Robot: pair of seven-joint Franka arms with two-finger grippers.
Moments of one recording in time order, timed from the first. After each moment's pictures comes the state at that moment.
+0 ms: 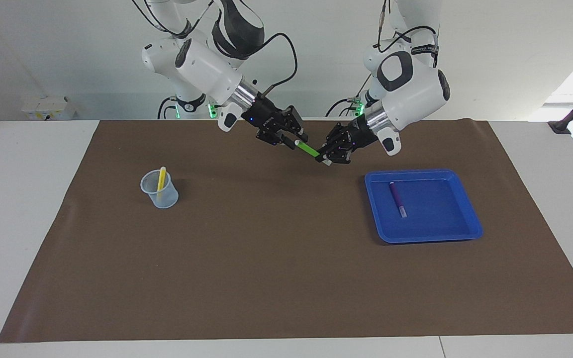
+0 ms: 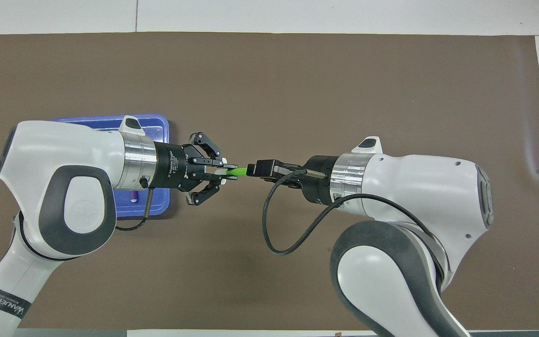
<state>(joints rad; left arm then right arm) 0.24 -0.04 -0.66 -2.06 -0.94 2.12 -1.38 0.53 -0.07 0.00 -2.08 0.97 2.42 0.13</state>
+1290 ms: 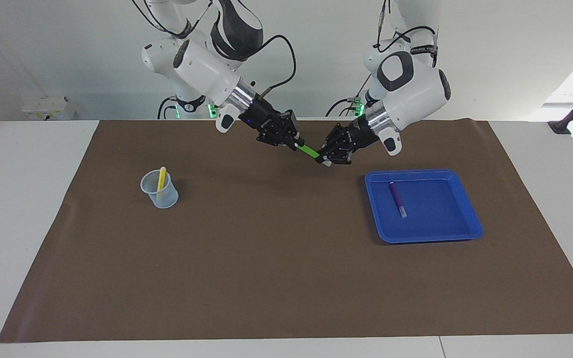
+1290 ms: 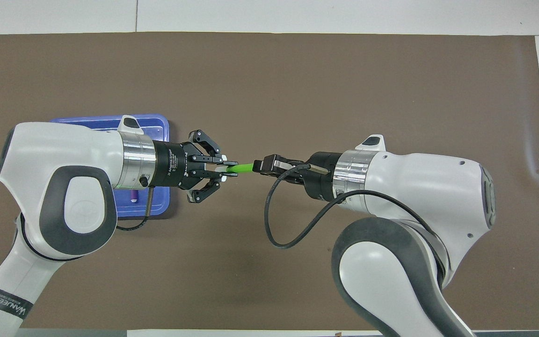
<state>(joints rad) 0.24 -0.04 -0.66 -2.07 -0.95 2.14 -1.39 0.53 -0.06 0.00 -2.08 0.98 2.44 0.14</state>
